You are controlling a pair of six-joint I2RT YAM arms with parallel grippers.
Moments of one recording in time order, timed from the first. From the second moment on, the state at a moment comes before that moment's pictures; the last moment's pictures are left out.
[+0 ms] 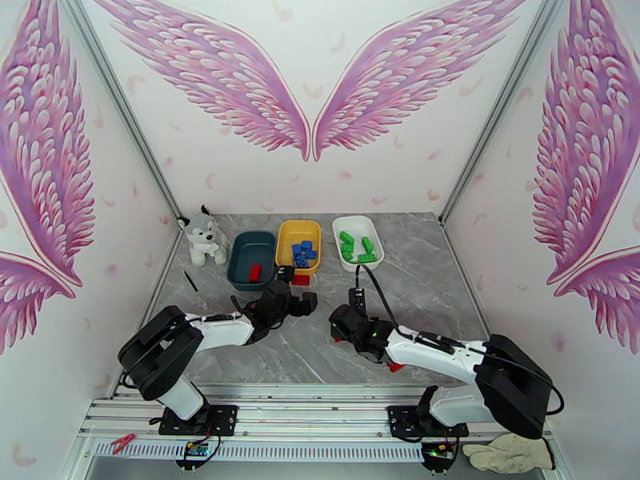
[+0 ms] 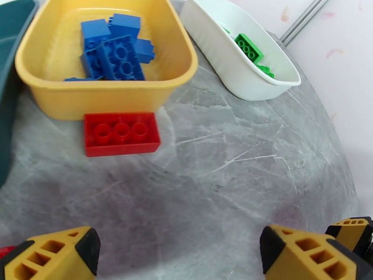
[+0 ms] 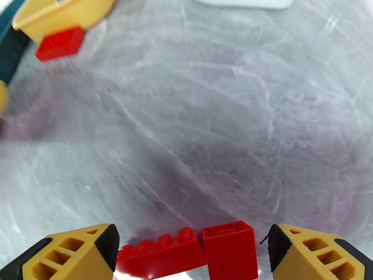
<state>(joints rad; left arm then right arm) -0.72 1.64 0.69 0.40 -0.08 -0.57 0.88 1.32 0.66 -0.35 0.52 0.79</state>
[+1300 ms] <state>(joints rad) -0.72 1.64 0.69 0.42 -0.06 -0.56 0.79 1.61 0.73 -0.31 0.46 0.85</state>
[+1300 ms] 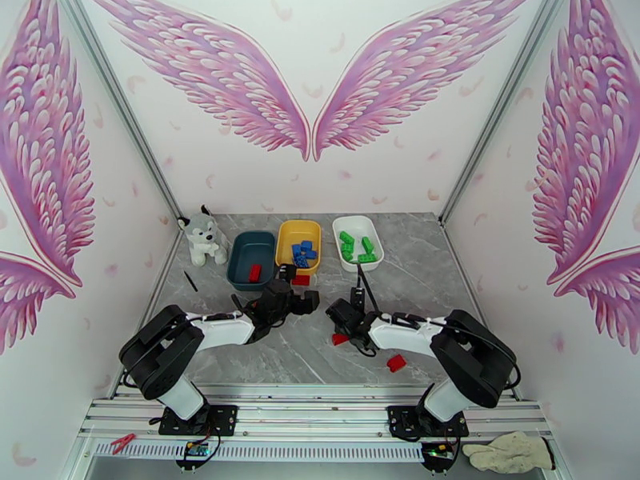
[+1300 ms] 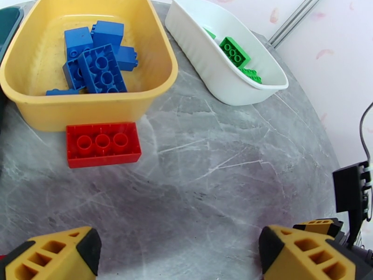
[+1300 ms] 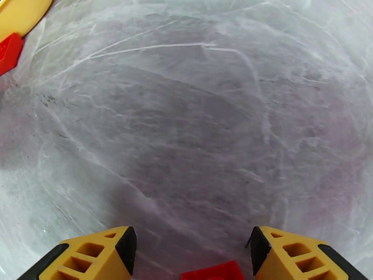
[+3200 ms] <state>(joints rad) -0.37 0.86 0.22 0.22 -0.23 -0.66 0.78 2.30 1.94 -0.14 -0.19 0.63</state>
